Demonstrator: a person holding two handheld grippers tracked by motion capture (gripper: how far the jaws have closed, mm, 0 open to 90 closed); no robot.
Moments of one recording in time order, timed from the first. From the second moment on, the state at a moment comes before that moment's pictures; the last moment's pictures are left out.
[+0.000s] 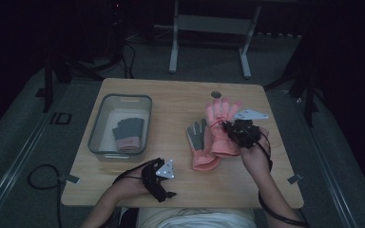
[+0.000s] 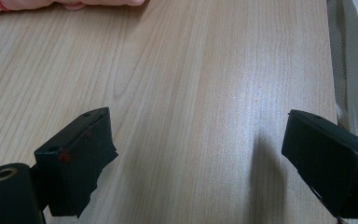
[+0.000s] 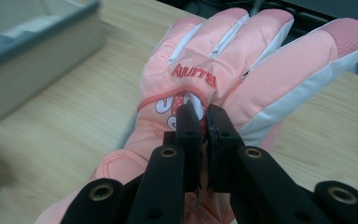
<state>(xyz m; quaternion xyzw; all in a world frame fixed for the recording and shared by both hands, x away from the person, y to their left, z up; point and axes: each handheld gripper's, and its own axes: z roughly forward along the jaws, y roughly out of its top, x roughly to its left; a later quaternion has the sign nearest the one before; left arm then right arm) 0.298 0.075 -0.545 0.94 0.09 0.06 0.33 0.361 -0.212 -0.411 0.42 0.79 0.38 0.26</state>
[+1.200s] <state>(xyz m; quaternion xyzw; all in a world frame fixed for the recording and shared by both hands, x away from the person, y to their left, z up) 0.297 0.074 -0.546 0.94 0.08 0.06 0.32 0.384 -0.163 -0.494 0.44 0.81 0.34 0.20</state>
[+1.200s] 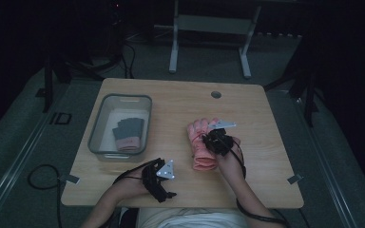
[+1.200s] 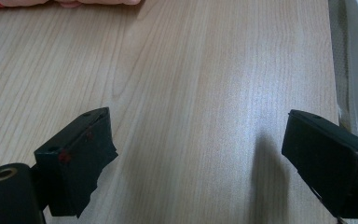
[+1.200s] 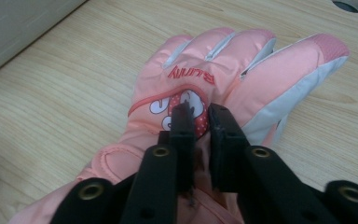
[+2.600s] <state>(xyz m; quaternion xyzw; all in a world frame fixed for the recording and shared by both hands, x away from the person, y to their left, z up) 0.305 0.071 -0.488 0.87 0.24 0.14 0.41 0.382 -0.205 -0.436 0.37 0.81 0.39 0.23</state>
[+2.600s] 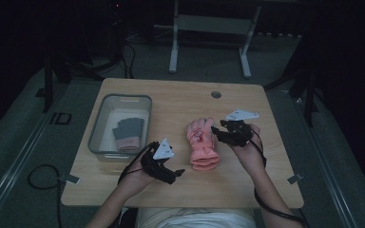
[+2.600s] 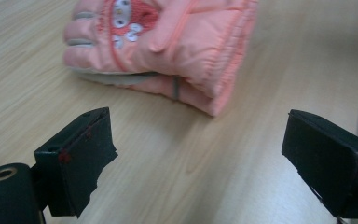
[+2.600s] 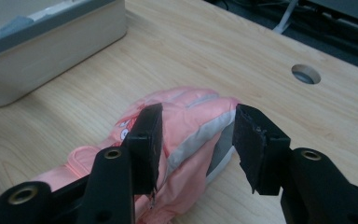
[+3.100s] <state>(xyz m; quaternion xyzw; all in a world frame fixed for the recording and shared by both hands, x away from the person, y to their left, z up) 0.353 0.044 -0.472 0.84 0.33 0.13 0.40 0.388 -0.190 -0.445 0.35 0.82 0.39 0.21</state>
